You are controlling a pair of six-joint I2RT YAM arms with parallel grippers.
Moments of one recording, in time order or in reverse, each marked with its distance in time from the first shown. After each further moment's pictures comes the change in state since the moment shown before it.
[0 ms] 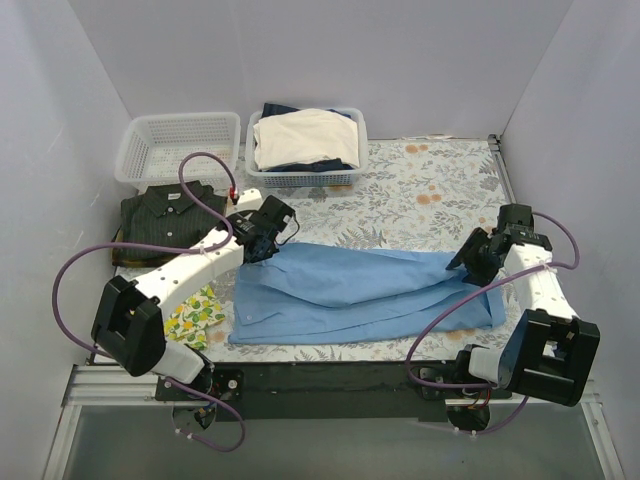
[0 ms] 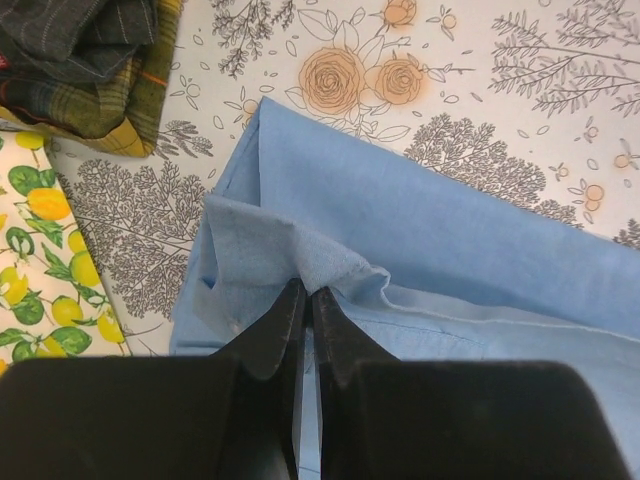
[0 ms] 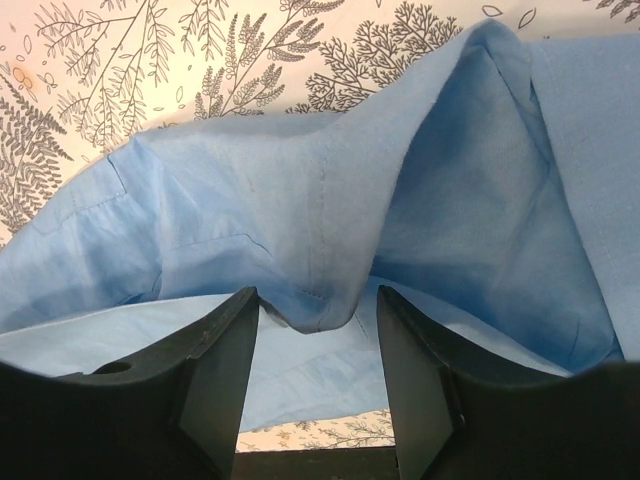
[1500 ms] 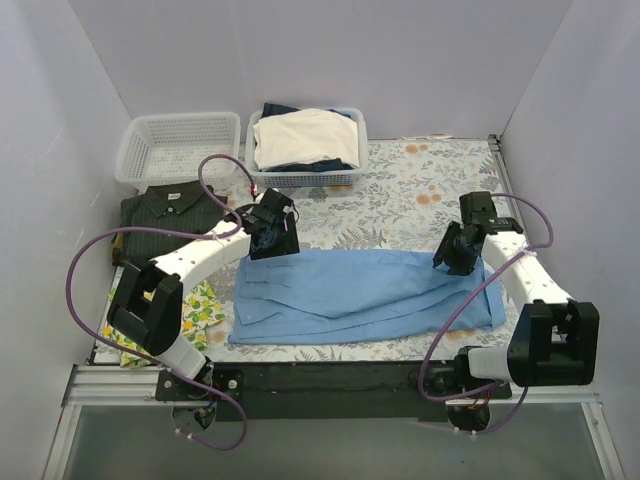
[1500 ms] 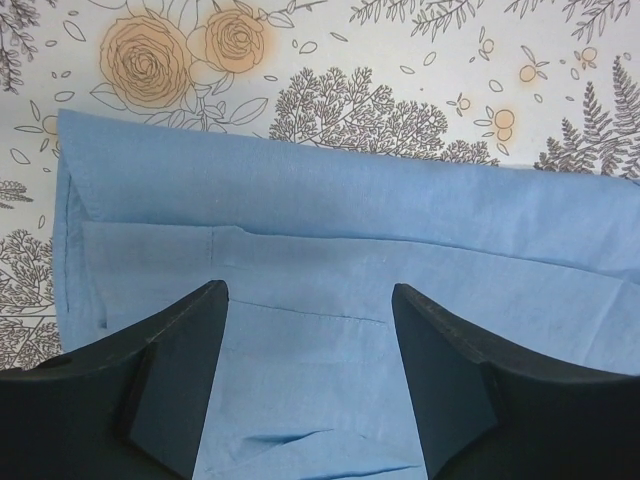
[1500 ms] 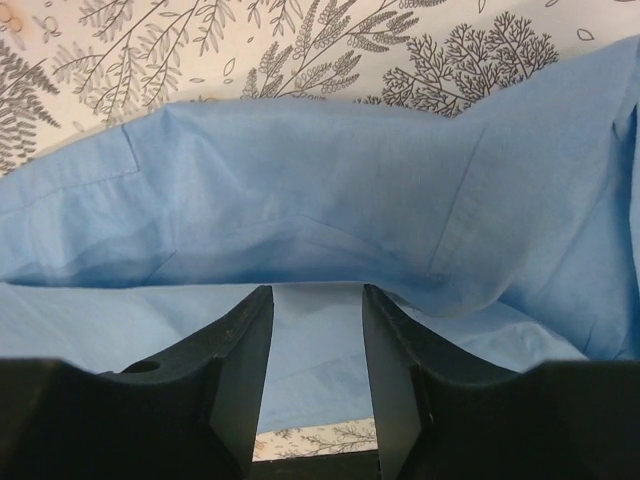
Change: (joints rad) left arm 0.089 0.122 -0.034 0.233 0.368 0.209; right arm 0.278 0.041 0.089 -0.041 0.202 0.039
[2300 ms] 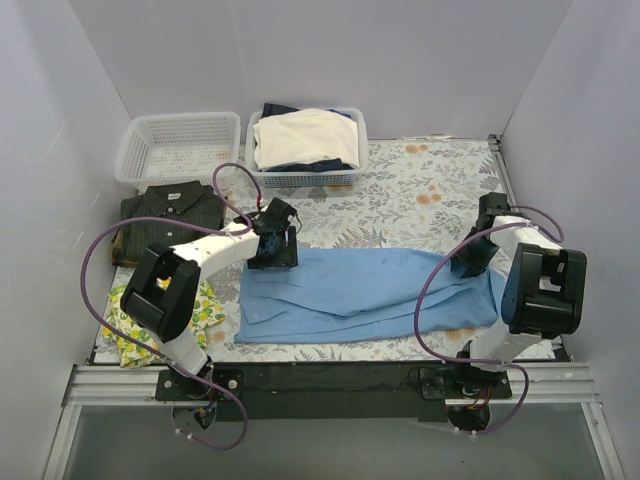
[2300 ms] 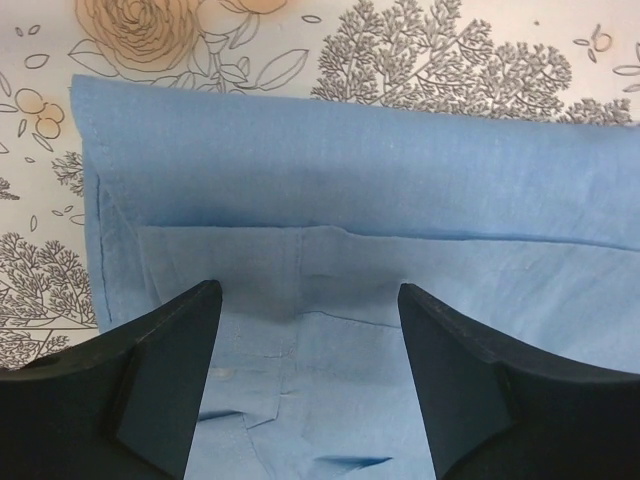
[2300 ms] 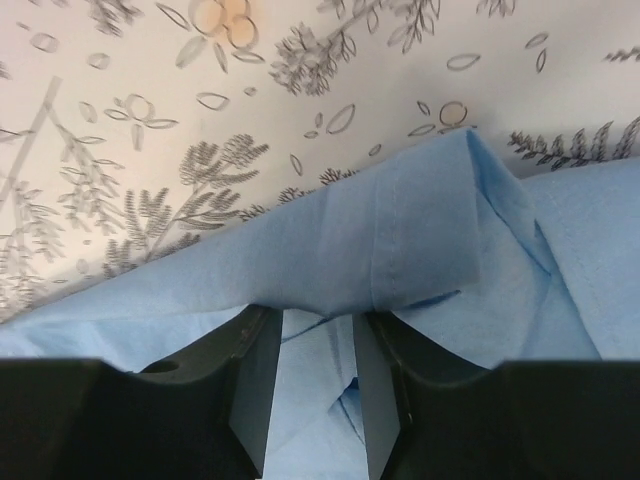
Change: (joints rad) left arm 0.000 0.105 -0.048 0.013 -0.014 0.055; right arm -0.206 0.334 0.028 0.122 0.026 0.034
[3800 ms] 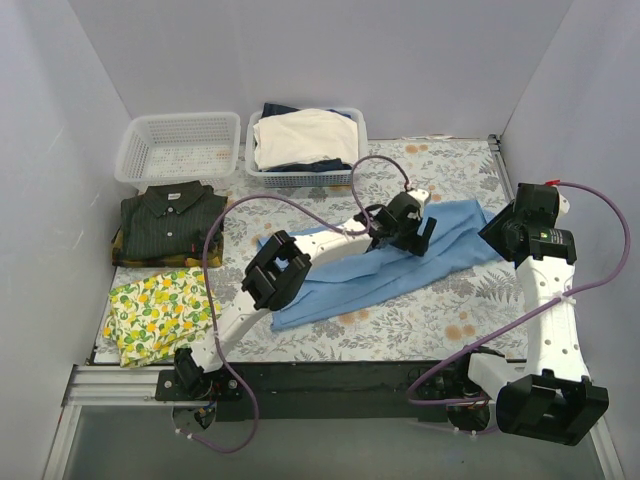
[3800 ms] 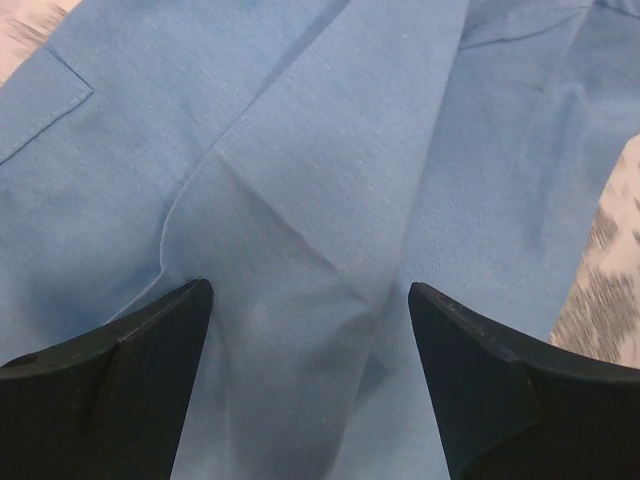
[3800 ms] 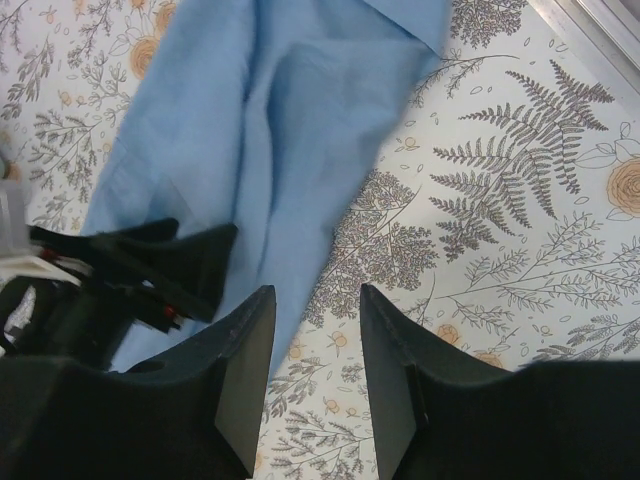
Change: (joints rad) left arm -0.401 0.795 0.977 0.315 0.233 0.216; right arm -0.006 -0.577 0.135 -0.197 0.117 0.066
